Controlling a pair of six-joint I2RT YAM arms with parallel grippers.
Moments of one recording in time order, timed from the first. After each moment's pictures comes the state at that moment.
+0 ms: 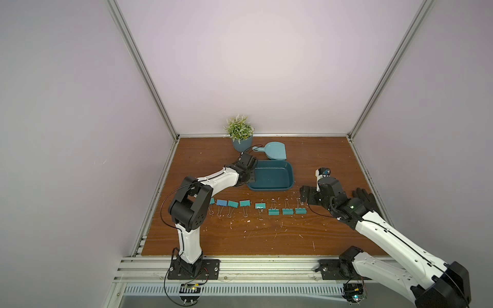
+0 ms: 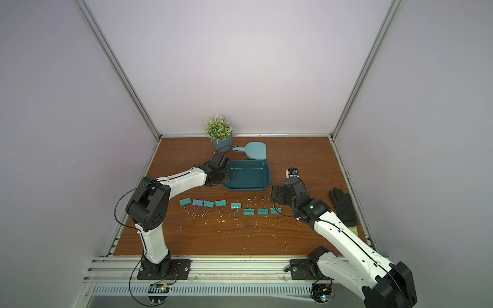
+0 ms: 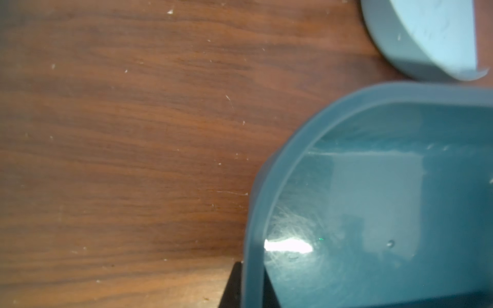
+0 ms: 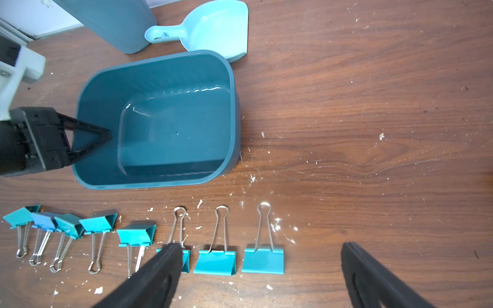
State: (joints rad) left arm -0.53 1.89 1.25 -0.38 -0.14 -0.53; right arm 0.58 0.97 0.73 -0.53 0.27 0.55
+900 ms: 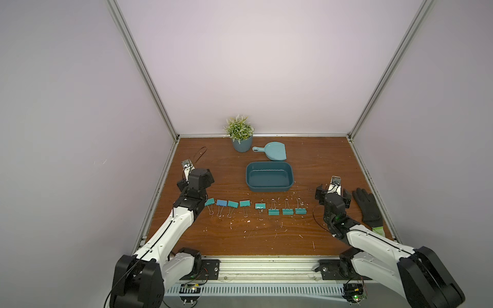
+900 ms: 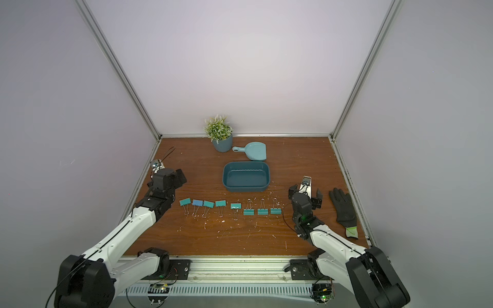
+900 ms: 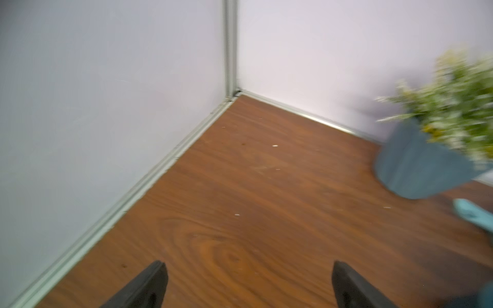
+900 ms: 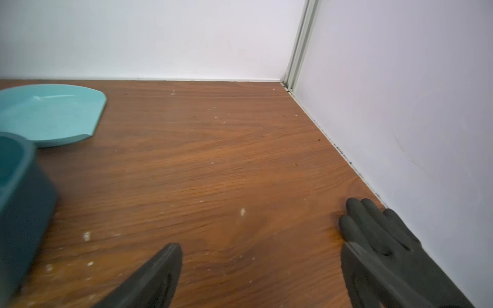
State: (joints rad) left arm -0.17 1.08 0.57 -0.01 -0.59 -0.36; right arm 0.40 1.10 0.23 0.50 0.79 0.11
